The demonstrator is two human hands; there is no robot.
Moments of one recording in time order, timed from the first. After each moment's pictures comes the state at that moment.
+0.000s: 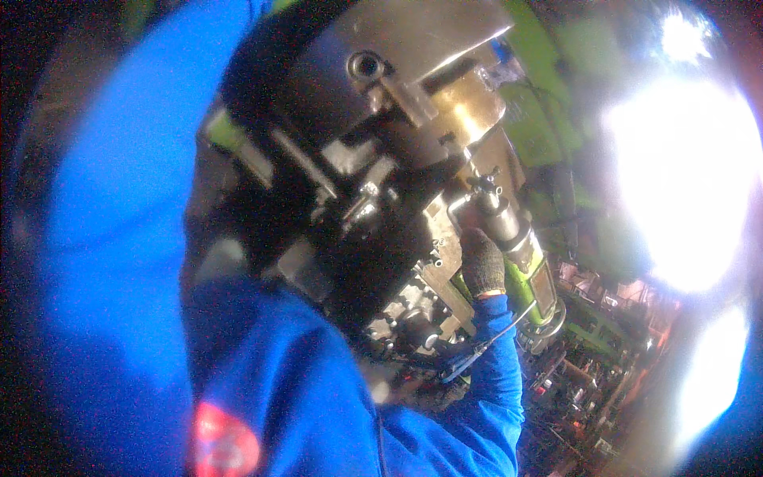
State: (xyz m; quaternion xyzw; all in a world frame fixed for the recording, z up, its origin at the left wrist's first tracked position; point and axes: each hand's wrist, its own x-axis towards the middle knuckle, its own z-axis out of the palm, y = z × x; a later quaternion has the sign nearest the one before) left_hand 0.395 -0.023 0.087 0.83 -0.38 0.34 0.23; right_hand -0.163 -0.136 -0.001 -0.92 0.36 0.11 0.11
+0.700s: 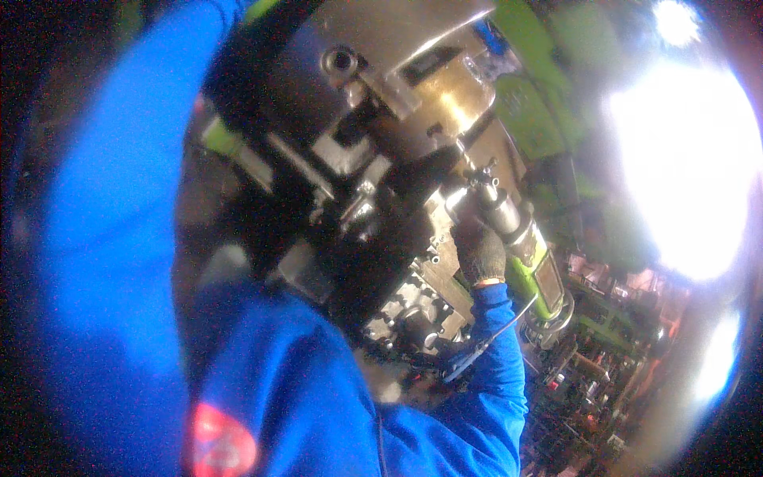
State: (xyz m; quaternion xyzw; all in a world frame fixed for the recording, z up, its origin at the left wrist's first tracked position) left_hand 0.388 -0.023 0.092 0.83 -0.39 0.35 0.21; right_hand -0.149 -0.141 -0.006 -0.92 0.36 0.12 0.07
